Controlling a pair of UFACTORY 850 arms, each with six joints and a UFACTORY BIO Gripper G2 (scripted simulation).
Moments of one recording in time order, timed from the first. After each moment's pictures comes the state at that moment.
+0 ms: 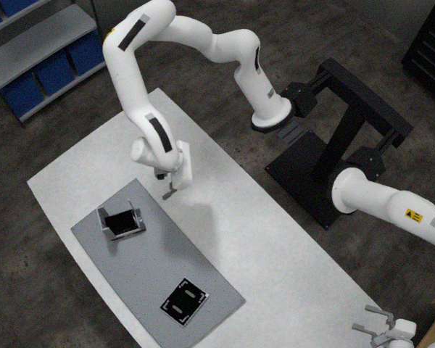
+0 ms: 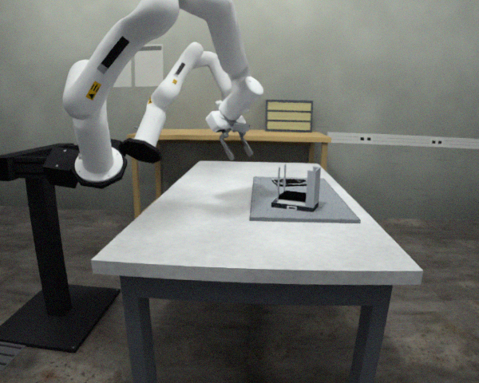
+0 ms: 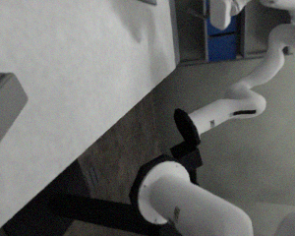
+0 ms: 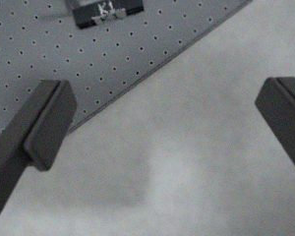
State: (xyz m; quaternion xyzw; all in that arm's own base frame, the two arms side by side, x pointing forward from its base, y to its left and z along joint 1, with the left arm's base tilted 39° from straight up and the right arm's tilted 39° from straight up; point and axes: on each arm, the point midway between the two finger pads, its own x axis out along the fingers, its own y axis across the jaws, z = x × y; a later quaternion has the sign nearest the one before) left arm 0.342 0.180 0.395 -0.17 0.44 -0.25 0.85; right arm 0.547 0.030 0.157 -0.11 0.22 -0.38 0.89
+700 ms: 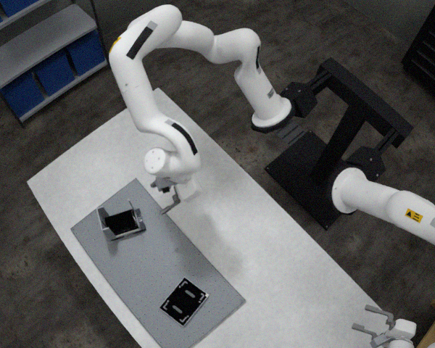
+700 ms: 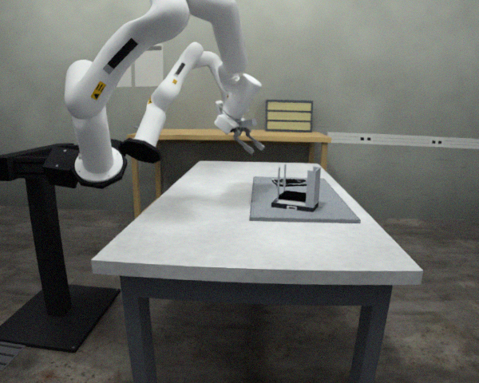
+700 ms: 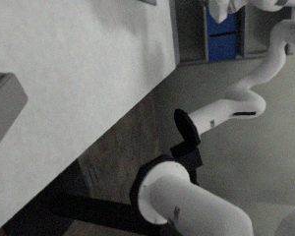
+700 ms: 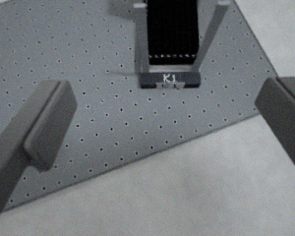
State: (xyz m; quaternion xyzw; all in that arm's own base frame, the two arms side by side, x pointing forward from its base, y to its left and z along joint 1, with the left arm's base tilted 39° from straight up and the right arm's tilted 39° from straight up) left arm 0.342 0.180 0.395 -0.17 0.44 -0.25 0.85; right arm 0.602 0.071 0.157 -0.22 0.12 -0.26 0.93
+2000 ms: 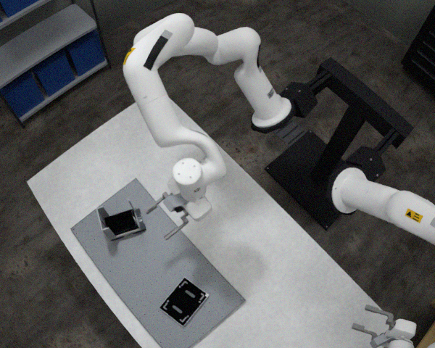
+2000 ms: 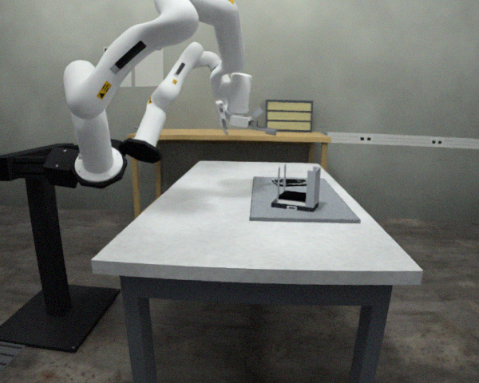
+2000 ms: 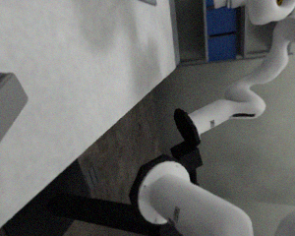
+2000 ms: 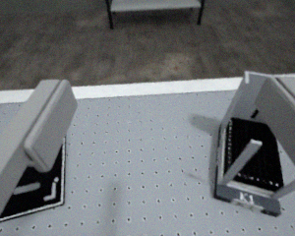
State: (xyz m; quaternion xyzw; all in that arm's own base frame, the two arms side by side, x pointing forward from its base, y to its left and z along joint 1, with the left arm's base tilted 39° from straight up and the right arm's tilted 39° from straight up) left arm 0.342 0.180 0.395 -0.17 0.44 -0.25 0.85; right arm 0.668 0.180 0.158 -0.31 -0.05 -0.07 0.95
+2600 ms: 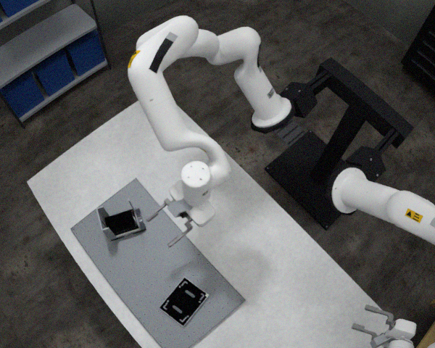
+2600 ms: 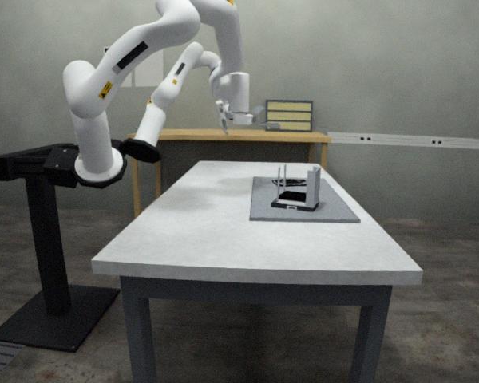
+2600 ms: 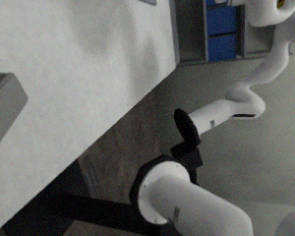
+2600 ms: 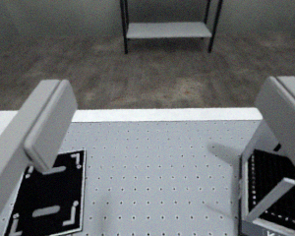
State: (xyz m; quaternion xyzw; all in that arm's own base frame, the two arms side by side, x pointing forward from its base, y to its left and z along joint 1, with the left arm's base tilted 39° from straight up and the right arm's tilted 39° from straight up) left arm 0.342 0.180 0.395 -0.17 0.44 -0.25 0.85; right arm 0.680 0.217 0.158 -0.32 -0.09 -0.03 0.94
